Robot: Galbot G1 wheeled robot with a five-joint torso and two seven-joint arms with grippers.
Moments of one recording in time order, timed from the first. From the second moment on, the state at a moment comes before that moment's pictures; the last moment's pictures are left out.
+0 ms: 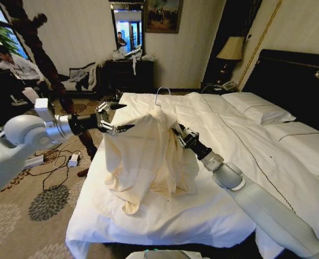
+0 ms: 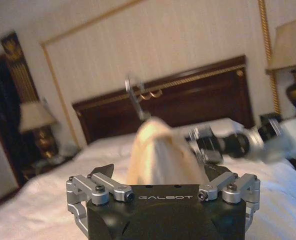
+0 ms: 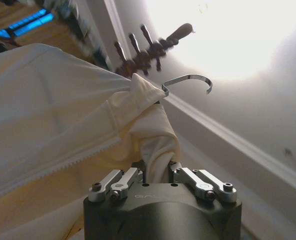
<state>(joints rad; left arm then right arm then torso) 0.43 -0.33 -0.04 -1.91 -1.10 0.14 0.77 -0.88 0.73 0.10 2.02 -0.09 0.27 0.05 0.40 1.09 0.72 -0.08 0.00</state>
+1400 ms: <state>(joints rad) 0.28 -0.48 0.17 -1.75 -0.98 0.23 0.98 -0.83 0.79 0.08 1.98 -0.22 0.36 0.01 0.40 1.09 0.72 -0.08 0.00</state>
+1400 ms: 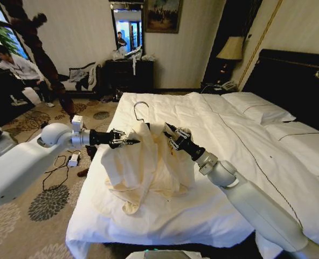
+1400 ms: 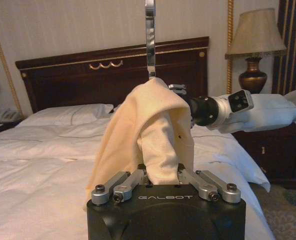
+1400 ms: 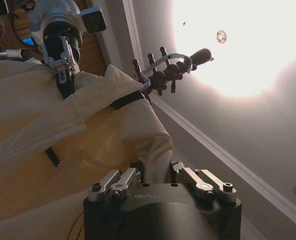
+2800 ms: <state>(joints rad) 0.42 -0.47 0.02 -1.73 -1.04 0.24 0.94 -0.93 0.68 0.07 2.27 0.88 0.27 0.07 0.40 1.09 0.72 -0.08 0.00</state>
